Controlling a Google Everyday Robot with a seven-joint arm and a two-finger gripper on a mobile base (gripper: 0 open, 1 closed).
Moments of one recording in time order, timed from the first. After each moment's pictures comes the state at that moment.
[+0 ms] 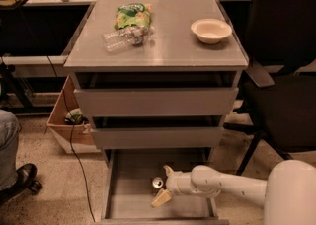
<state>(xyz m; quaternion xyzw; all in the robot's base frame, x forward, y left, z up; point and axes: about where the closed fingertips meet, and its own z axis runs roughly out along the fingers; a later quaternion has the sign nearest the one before) 0.542 -0.006 0.277 -0.50 0.76 0.26 0.33</state>
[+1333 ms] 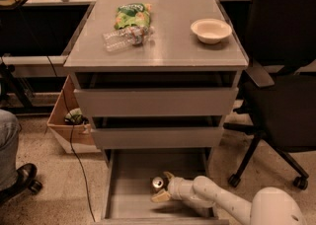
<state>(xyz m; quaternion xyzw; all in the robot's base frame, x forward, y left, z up) 0.581 -0.015 0.168 -0.43 0.77 0.28 0.38</state>
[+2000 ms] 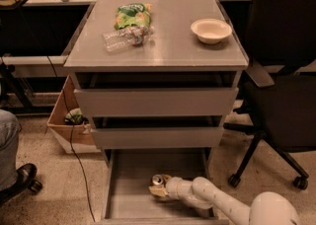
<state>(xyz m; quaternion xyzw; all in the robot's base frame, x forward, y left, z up) 0.589 -0.002 0.170 -0.36 0.78 0.33 0.39</state>
